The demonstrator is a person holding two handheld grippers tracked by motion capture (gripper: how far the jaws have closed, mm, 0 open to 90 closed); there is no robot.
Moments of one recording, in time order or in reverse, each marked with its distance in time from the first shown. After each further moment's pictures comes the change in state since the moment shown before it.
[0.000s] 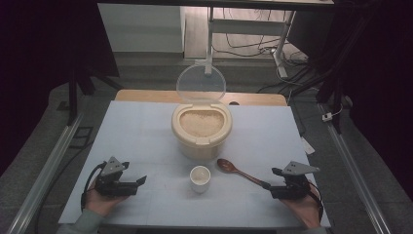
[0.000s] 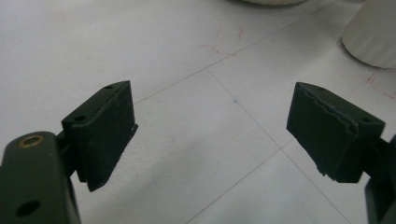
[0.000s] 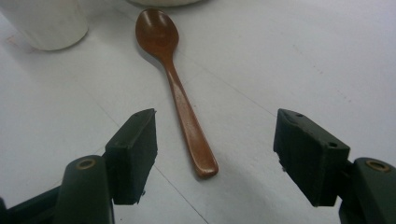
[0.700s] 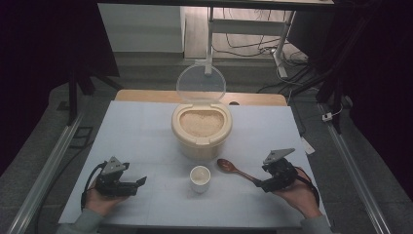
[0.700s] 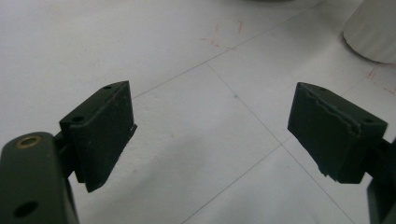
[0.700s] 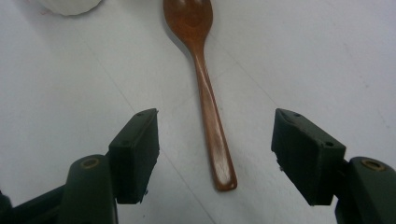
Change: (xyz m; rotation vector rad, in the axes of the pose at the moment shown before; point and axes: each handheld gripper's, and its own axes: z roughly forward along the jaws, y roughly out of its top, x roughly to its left) left arm 0.001 0.000 0.003 0.028 -0.015 -0.005; right arm 0.010 0.057 0.022 0.311 0.076 -0.127
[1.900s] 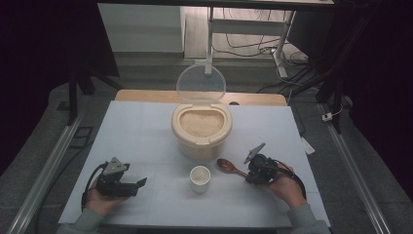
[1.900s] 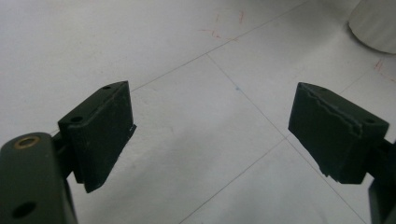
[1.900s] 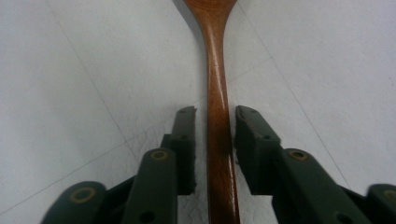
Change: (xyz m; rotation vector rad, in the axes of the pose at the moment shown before) left arm 0.001 -0.002 0.004 0.020 -0.001 0.006; right arm -0.001 0.024 0.053 0.238 0.052 -0.121
